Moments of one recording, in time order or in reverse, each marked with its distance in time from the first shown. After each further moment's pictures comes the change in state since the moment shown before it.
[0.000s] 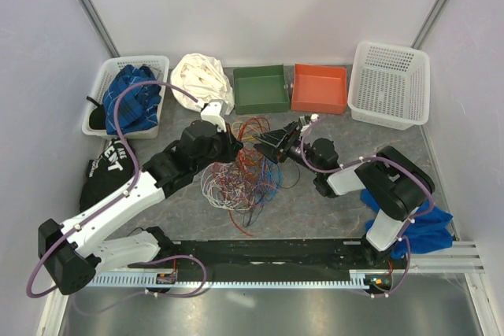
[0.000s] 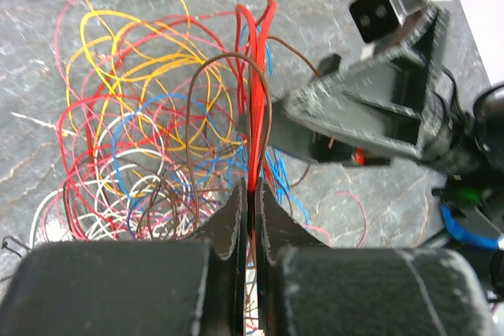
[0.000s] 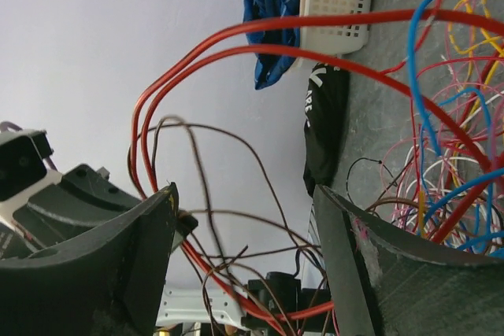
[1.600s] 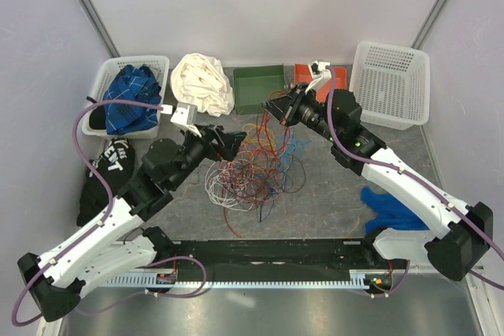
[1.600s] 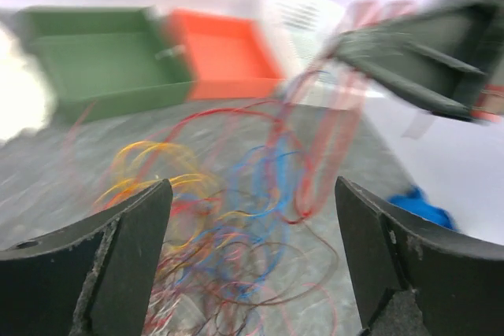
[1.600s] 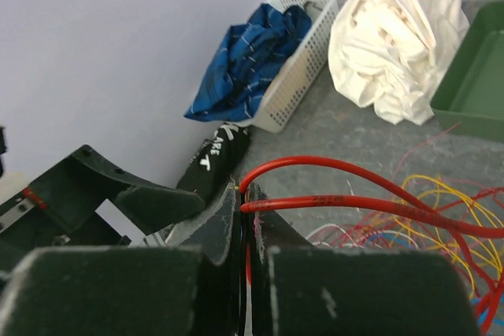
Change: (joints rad) left arm -0.002 -0.259 -0.109 0.269 -0.050 0.073; right arm 0.042 -0.507 0.571 -1.155 0.157 -0.834
